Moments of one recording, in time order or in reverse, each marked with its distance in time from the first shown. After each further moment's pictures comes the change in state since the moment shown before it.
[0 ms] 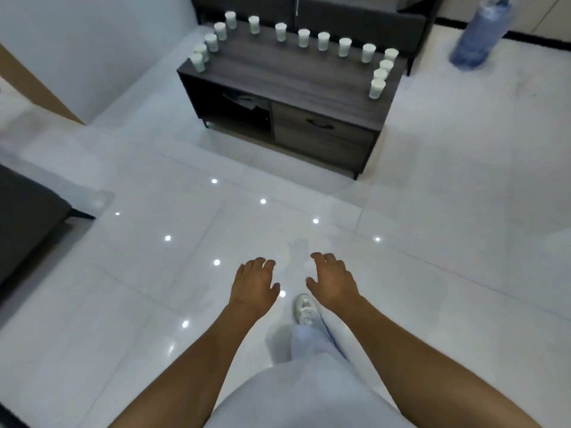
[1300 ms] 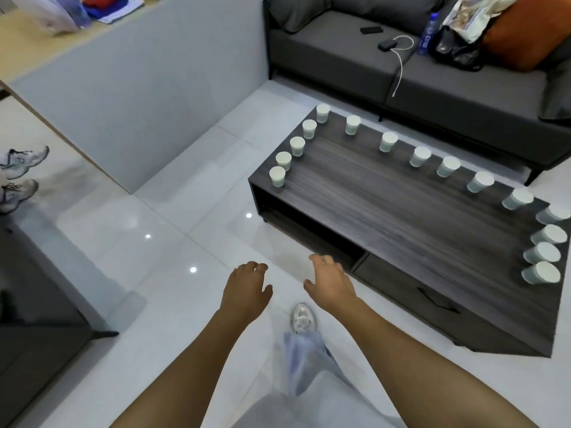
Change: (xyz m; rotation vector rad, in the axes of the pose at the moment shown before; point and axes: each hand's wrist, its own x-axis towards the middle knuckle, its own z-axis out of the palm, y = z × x) left_hand 0.604 -0.388 -0.382 -0.113 0.132 -0.177; right_hand 0.706 -0.392 -0.262 -0.035 -0.041 -0.149
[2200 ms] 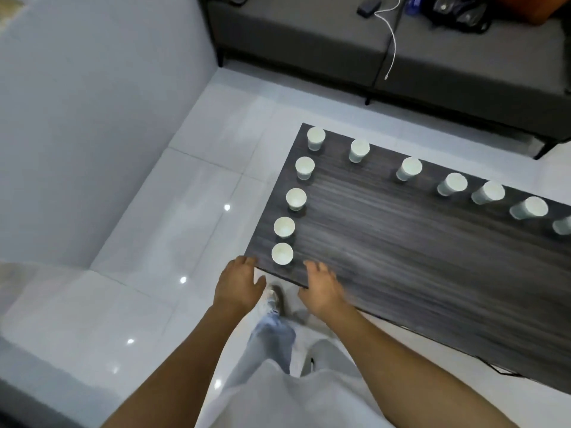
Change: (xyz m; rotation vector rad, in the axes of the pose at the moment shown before) left_hand 0.448 -0.094 -0.130 -0.076 -0.130 0.053; right_hand 0.394 -0.092 -0.115 0.174 -0.138 0.281
